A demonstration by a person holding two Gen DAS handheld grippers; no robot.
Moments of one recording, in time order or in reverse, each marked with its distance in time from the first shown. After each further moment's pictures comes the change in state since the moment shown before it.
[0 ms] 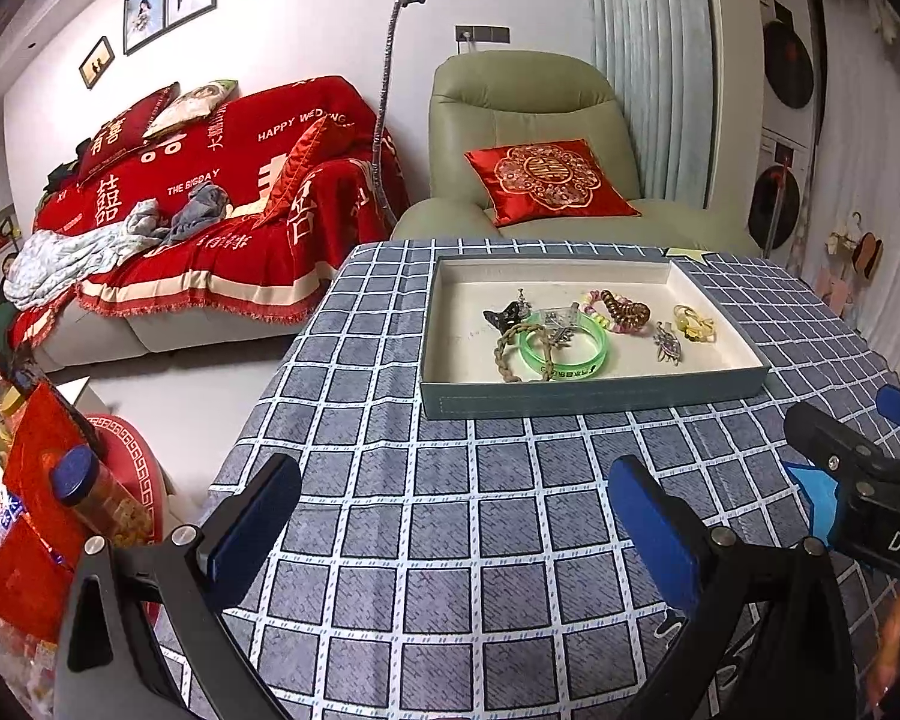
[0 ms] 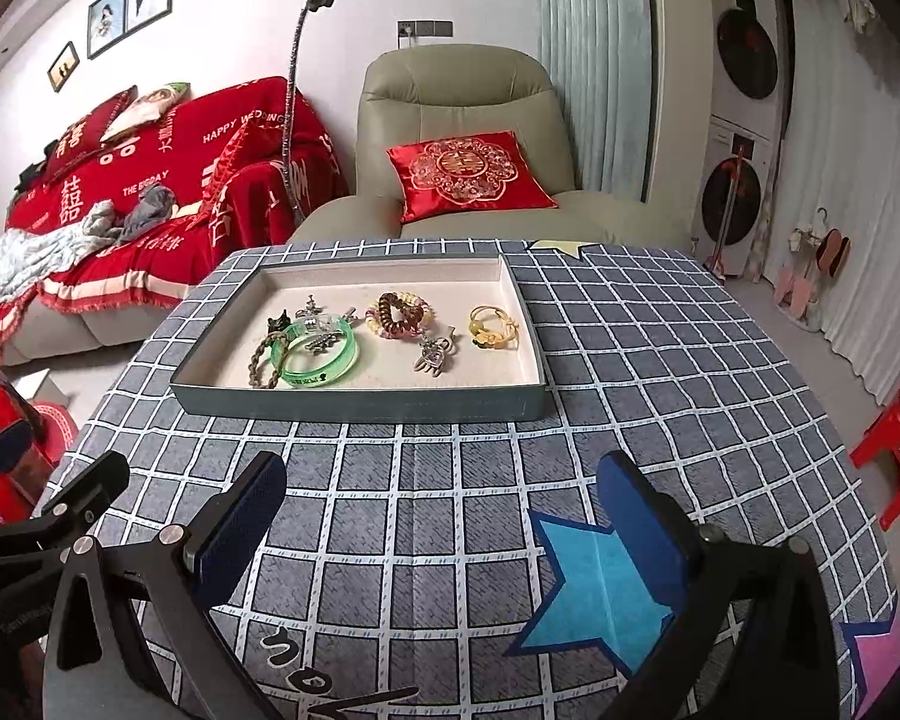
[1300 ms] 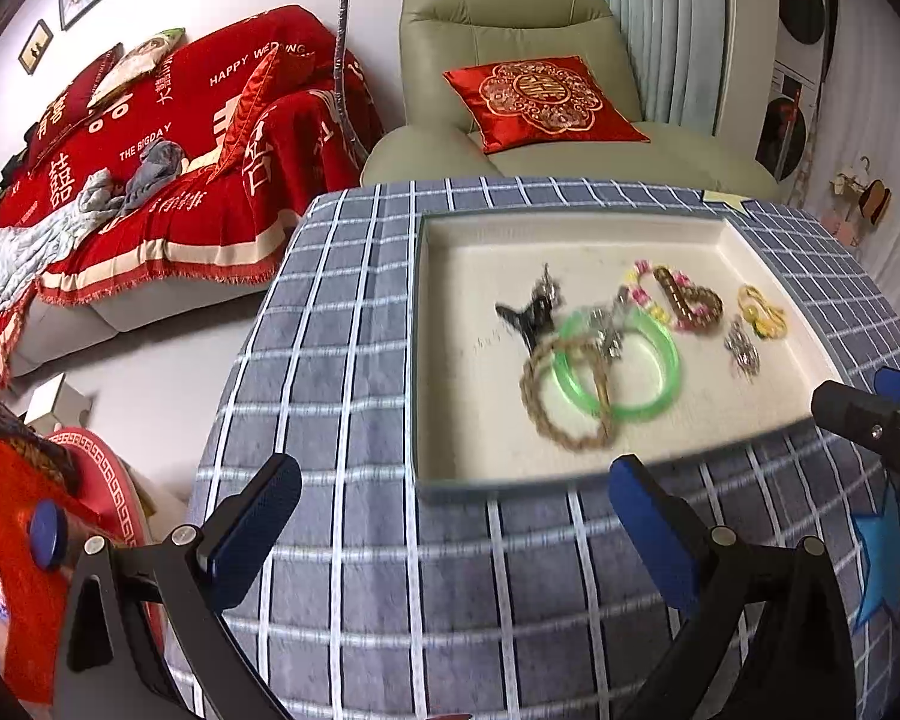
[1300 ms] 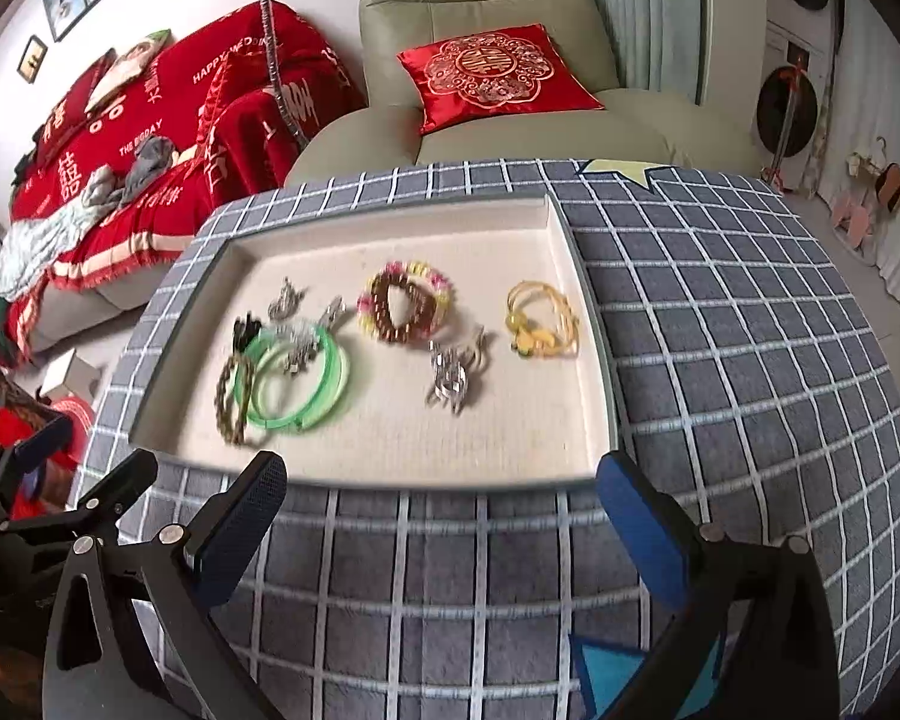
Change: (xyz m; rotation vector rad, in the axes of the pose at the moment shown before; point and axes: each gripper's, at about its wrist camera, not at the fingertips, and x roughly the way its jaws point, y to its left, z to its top) left arm 0.112 0.001 0.052 0.067 0.215 -0.034; right arm 0.113 -0.011 0.057 0.058 0.278 0.118
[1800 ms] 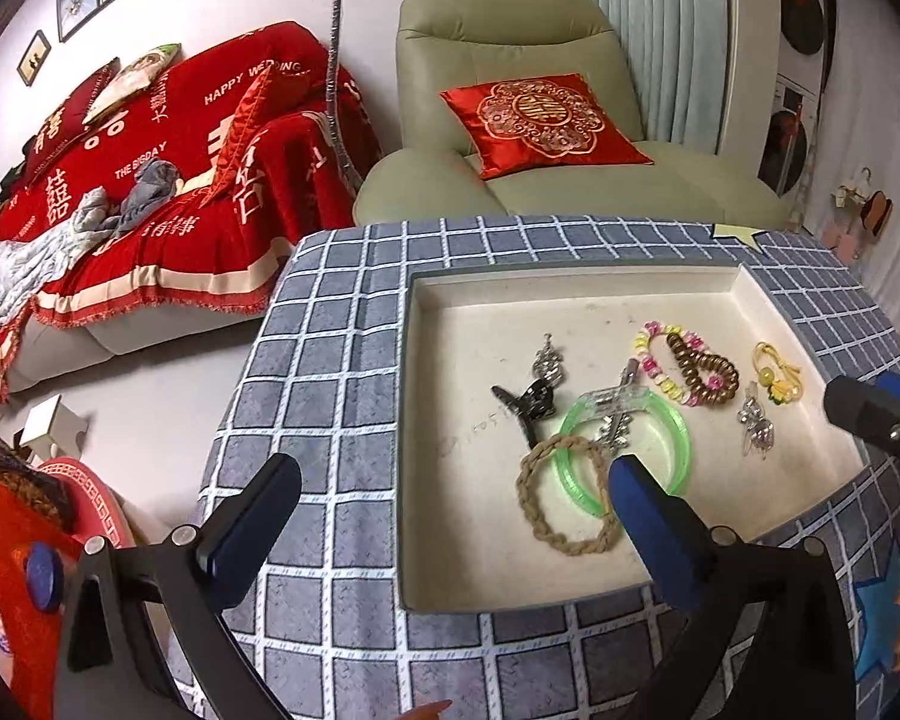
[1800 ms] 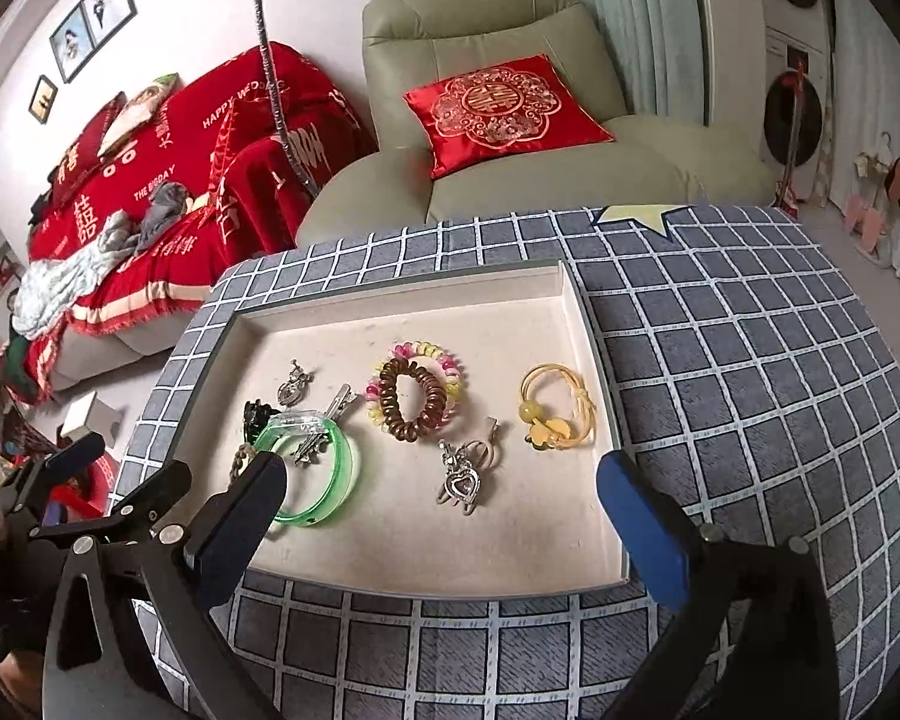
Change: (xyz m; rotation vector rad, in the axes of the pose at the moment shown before) left arm 0.026 -0.003 0.044 0.002 -0.045 0.010; right arm 0.009 -0.008 0.039 0.042 -0.088 0.066
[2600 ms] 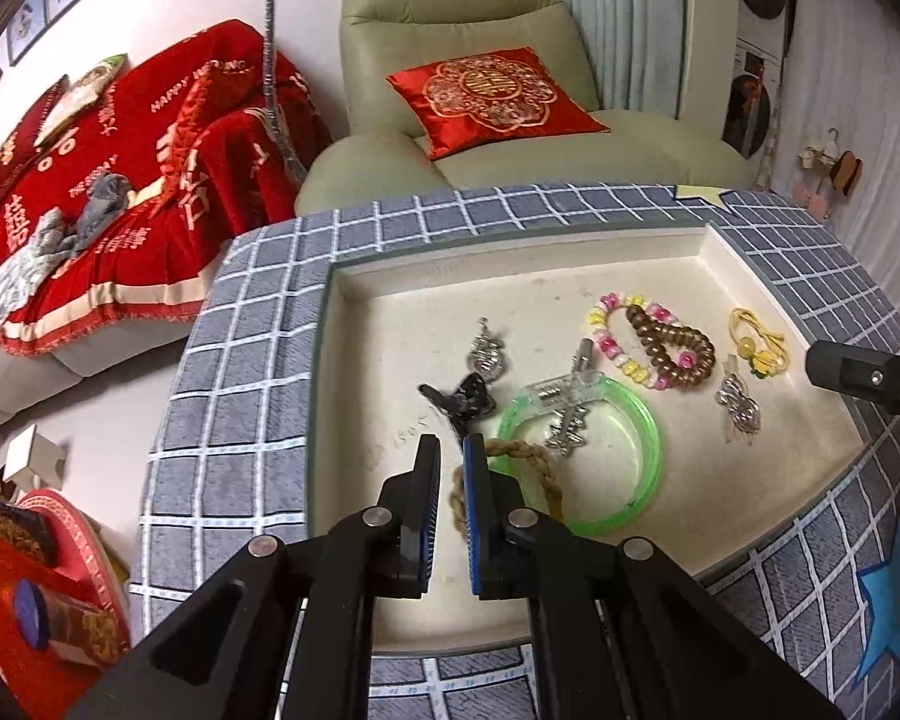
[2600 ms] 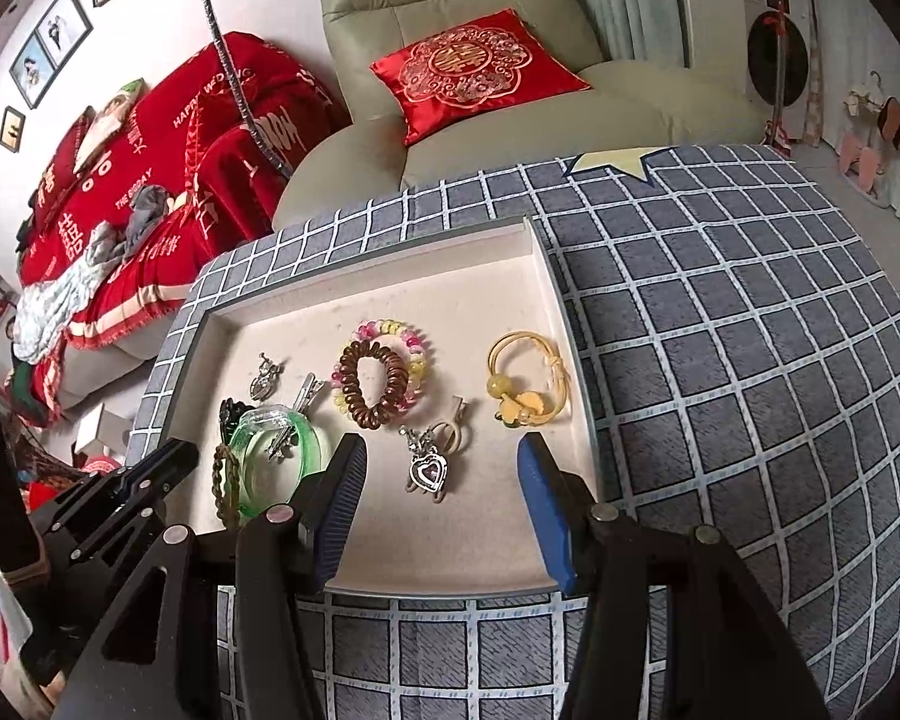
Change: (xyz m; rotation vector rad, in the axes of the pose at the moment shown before) left arm 0.025 -0.029 0.010 0.081 0.043 -0.068; right arm 0.016 -0.028 0.005 0.104 0.094 0.018
